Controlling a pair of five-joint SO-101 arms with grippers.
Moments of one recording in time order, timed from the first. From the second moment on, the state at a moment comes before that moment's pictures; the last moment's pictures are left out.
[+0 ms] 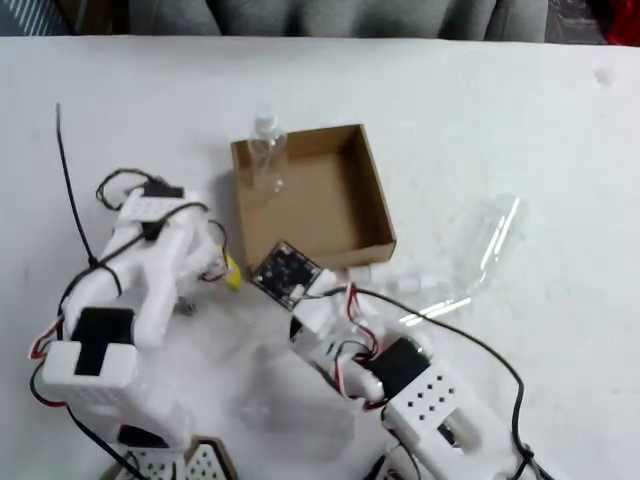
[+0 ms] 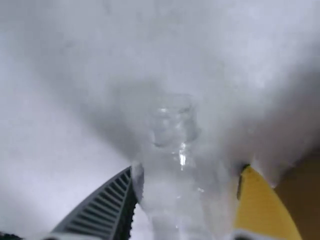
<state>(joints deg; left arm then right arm) -3.2 12.0 26.8 73.5 39.6 -41.8 -57.5 68.7 48.9 16.6</state>
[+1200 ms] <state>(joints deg) -12.9 13.6 19.6 70.7 1.0 -35.6 -56.9 68.7 48.9 16.6</state>
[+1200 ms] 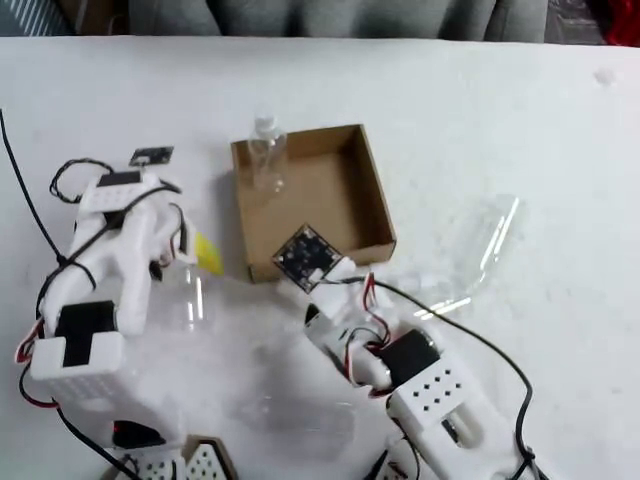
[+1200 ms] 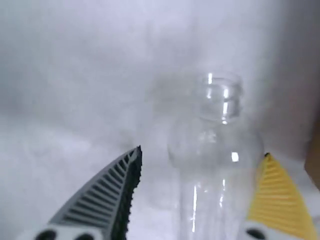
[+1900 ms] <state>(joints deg) -12.4 21.3 15.1 72.7 11.2 -35.6 -56.9 68.7 48.9 16.6</state>
